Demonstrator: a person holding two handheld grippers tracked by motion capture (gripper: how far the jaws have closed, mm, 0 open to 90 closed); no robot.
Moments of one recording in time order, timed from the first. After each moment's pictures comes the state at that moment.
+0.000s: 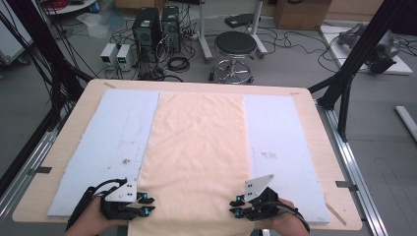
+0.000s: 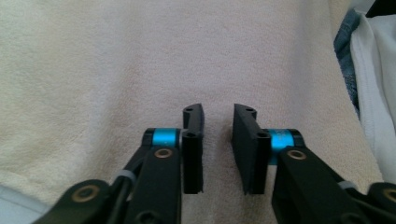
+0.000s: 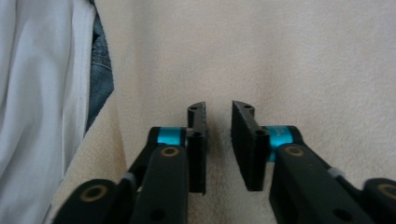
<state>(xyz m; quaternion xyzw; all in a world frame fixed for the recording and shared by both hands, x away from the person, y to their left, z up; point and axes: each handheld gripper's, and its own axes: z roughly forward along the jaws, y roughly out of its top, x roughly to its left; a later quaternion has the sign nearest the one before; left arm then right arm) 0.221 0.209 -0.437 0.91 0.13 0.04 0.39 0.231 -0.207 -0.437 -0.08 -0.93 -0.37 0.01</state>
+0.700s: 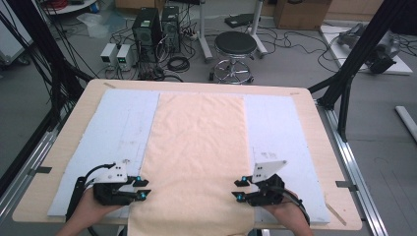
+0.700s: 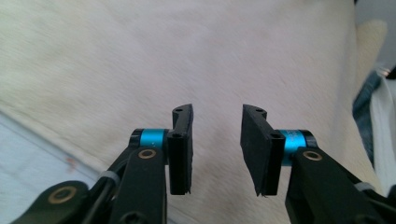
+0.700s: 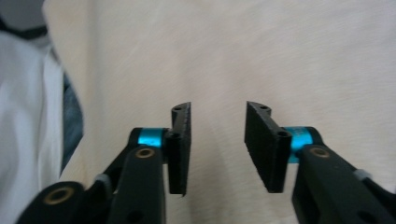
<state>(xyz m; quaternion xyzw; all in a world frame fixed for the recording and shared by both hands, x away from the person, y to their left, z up) 0.250 0.228 -0.412 0.86 0.22 0.07 0.45 0.258 -0.224 -0.411 -0.18 -0.89 -0.43 -0.04</state>
